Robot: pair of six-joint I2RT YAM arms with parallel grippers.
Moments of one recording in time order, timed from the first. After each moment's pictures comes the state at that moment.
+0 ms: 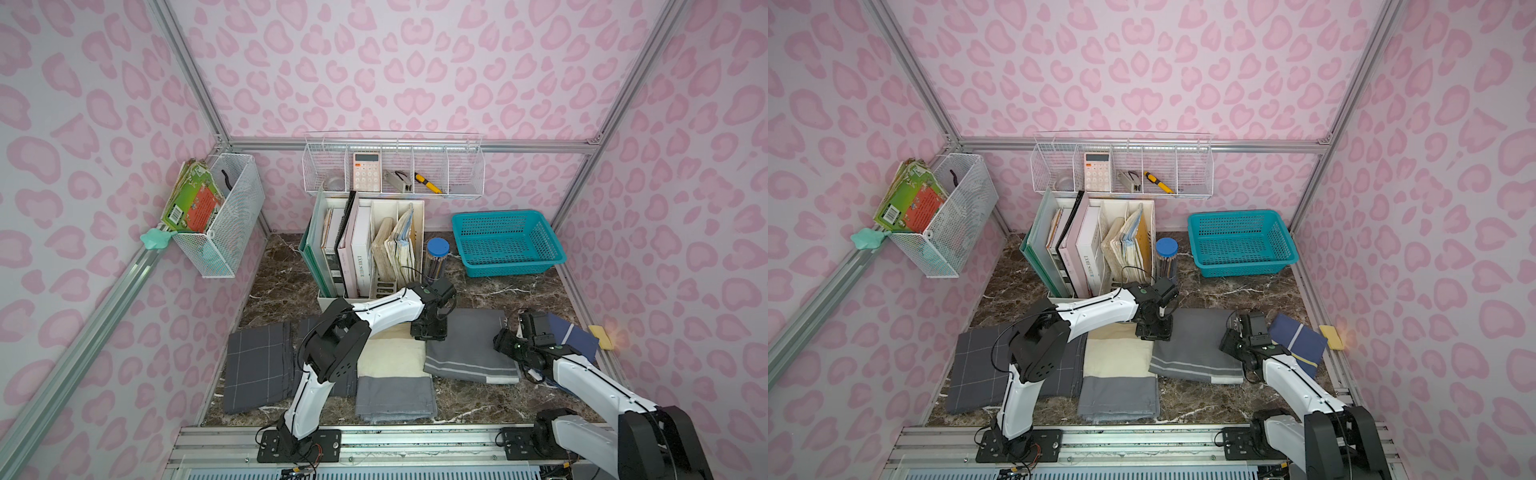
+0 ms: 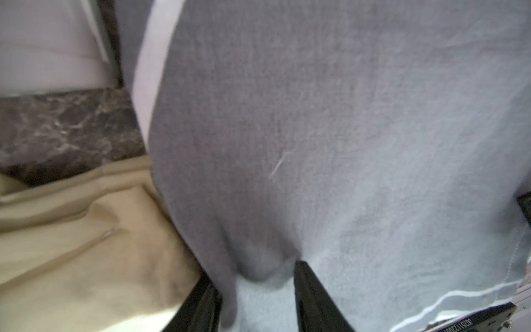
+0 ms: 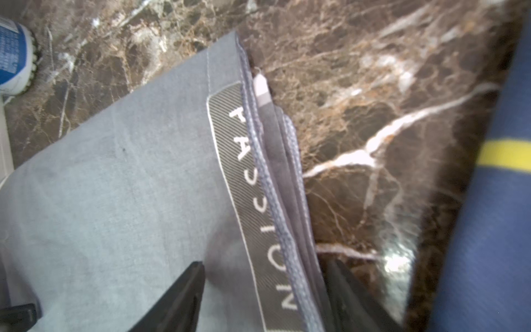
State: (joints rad) left arm -0.84 2.11 1.61 -0.82 0.17 -0.72; right arm 0.19 1.12 0.38 -0.25 -0.05 0.58
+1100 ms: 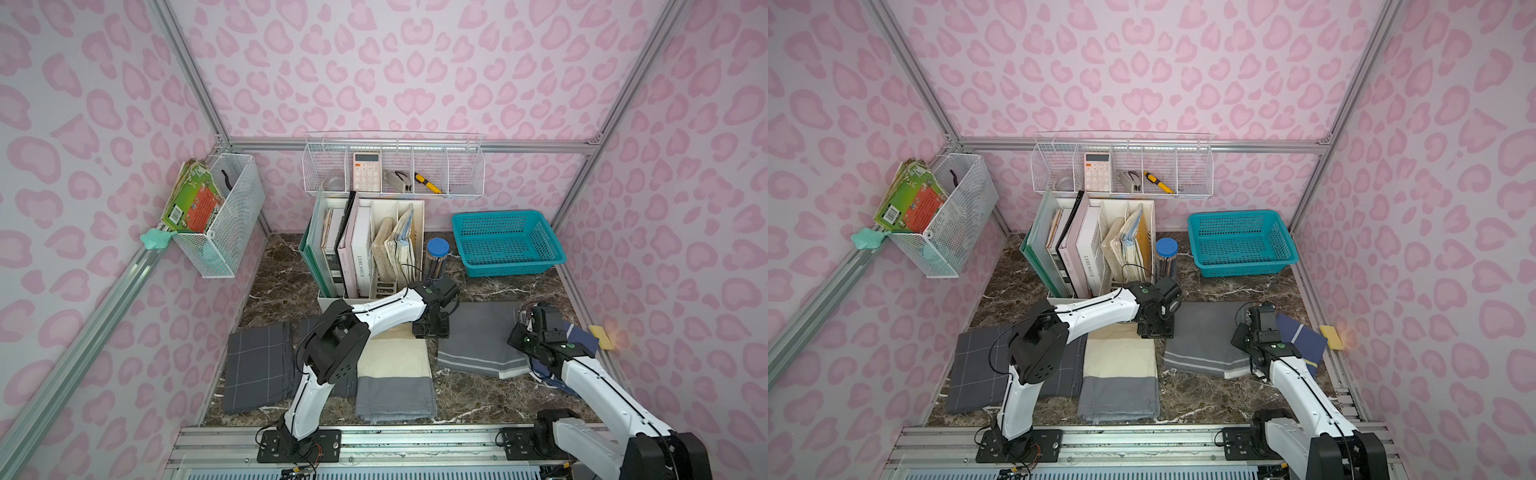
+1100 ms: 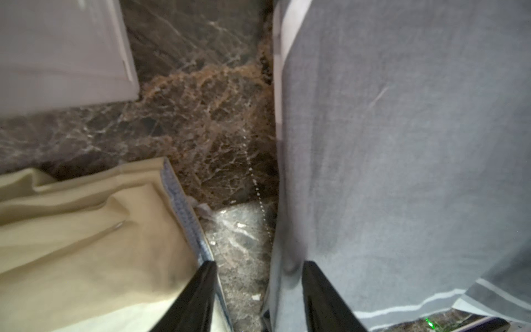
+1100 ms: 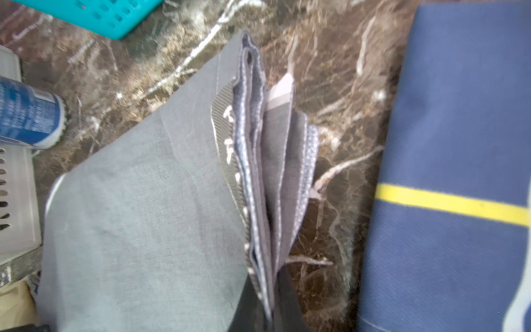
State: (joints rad) left arm -0.86 2.11 1.63 -0.83 0.12 -0.78; right arm 0.12 1.01 0.45 -0.37 0.01 0.55
